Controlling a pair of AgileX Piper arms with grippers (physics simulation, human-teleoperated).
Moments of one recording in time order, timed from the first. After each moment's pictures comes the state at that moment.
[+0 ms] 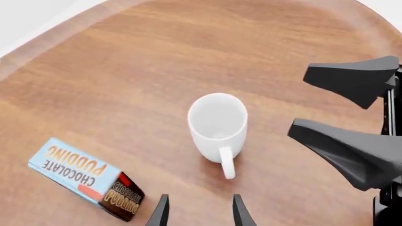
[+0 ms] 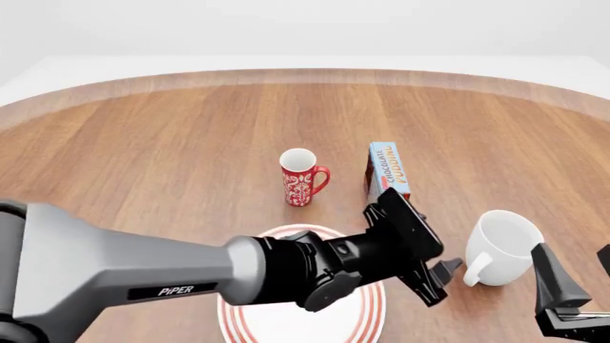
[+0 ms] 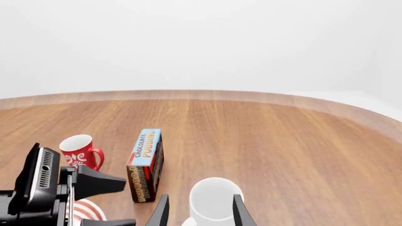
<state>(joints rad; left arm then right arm) -1.08 1.94 -1.17 -0.30 0.13 -0.01 0.07 0.00 -0.05 0.02</state>
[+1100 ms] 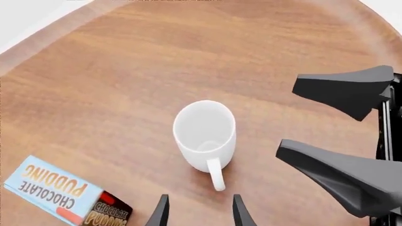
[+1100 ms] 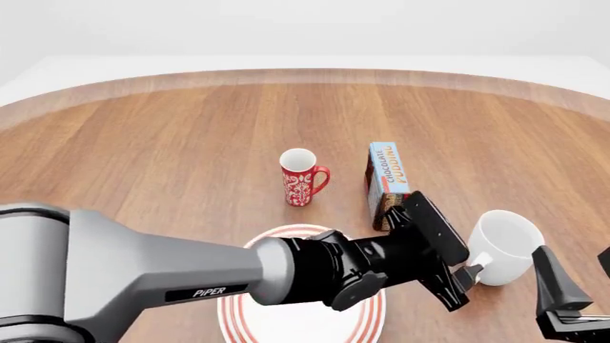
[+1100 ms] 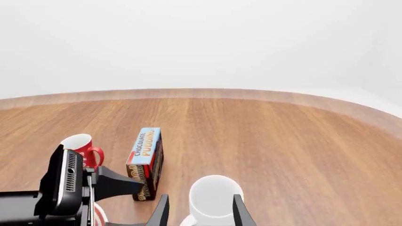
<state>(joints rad) -1.11 2.01 -1.29 -0.23 0.15 -0.01 0.04 0.00 -0.01 0.02</state>
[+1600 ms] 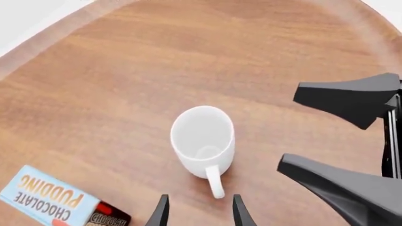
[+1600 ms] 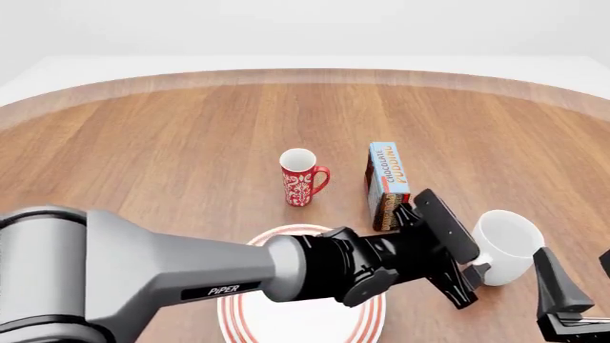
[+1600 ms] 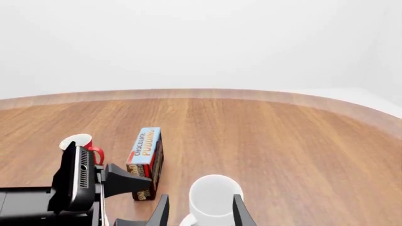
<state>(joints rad) -1.12 2.05 -1.36 -0.19 0.16 -0.01 0.01 0.00 0.01 0.02</state>
